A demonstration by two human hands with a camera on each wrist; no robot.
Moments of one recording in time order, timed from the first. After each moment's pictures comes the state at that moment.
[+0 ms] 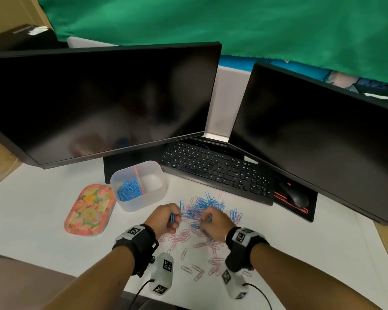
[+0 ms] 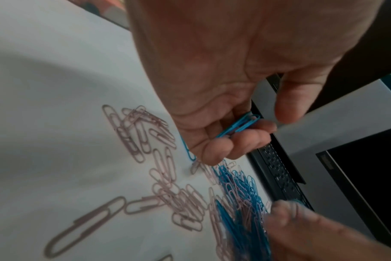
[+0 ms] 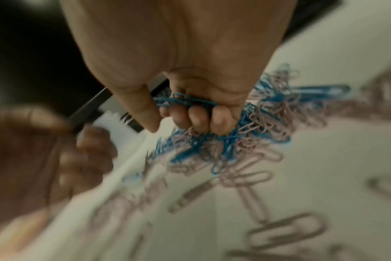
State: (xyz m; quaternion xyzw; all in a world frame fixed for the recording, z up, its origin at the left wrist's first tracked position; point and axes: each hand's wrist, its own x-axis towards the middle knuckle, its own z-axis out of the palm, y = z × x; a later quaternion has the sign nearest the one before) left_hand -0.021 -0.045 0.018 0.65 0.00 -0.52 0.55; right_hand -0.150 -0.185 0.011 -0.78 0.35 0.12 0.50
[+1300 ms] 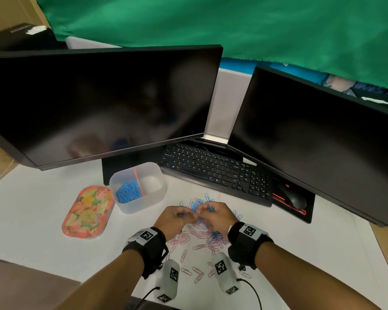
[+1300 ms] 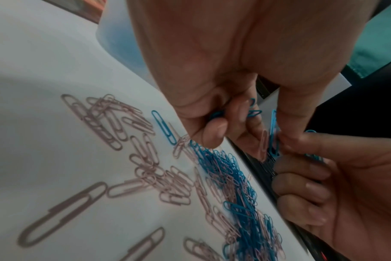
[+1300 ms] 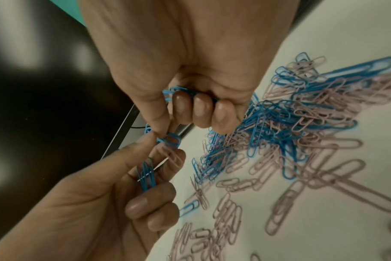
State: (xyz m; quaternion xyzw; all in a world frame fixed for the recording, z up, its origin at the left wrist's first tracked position) left_hand -0.036 -0.052 0.023 0.71 -0.16 -0.47 0.50; right_hand -0.139 -0.187 0.030 -0.69 0.36 0.03 0.62
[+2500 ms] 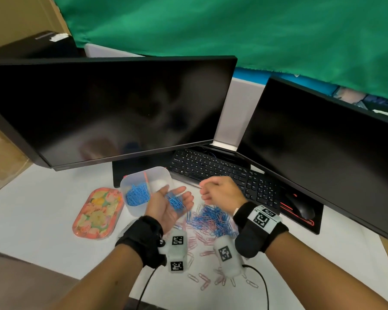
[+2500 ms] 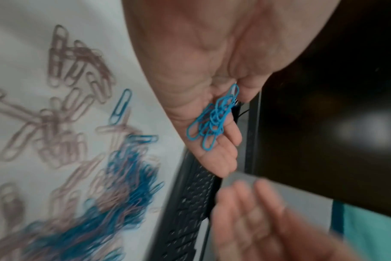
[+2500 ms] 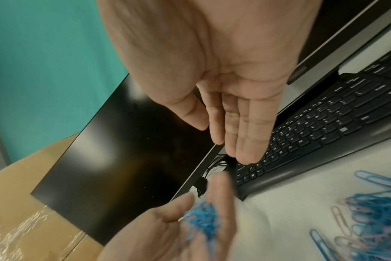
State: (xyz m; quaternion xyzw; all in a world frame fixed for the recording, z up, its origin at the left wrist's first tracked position) left_hand 0.002 -0.050 0.074 0.41 0.18 -0.49 0.75; right_hand -0.090 -0.182 0.126 -0.73 0.36 -0.02 0.58
